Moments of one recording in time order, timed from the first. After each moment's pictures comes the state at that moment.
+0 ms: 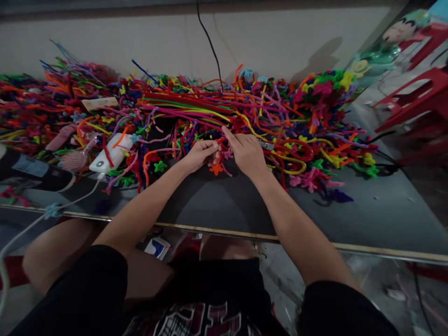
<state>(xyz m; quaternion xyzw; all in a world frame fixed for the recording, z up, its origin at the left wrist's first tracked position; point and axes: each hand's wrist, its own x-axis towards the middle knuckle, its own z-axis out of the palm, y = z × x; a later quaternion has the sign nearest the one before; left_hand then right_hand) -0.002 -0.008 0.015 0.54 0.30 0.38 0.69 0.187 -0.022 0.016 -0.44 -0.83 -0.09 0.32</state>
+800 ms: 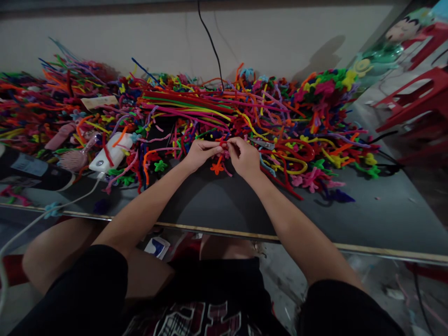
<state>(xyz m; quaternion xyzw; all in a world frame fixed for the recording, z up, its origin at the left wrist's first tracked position) -0.003 -0.002 0.003 0.62 0.33 0.47 0.53 0.170 -0.027 0.002 -0.48 -0.73 0.06 0.48</state>
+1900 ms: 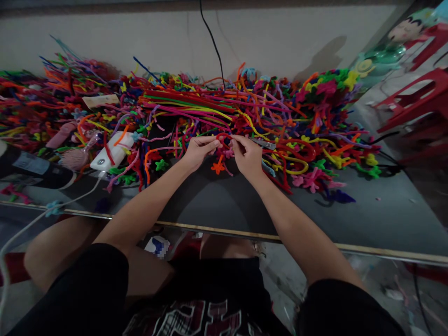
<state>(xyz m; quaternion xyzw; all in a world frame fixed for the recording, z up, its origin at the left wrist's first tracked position) -0.001 0.000 0.006 0.54 0.33 0.52 0.57 0.170 -0.026 0.002 -0.48 -0.68 0.12 0.54</state>
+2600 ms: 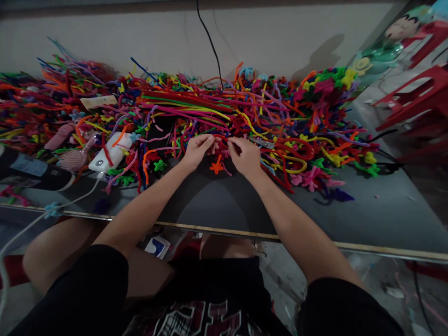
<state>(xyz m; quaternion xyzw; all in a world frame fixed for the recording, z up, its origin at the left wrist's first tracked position) -0.004 0.004 0.004 0.62 0.31 0.52 0.50 0.172 -0.022 0.002 -0.50 -0.73 0.04 0.47</state>
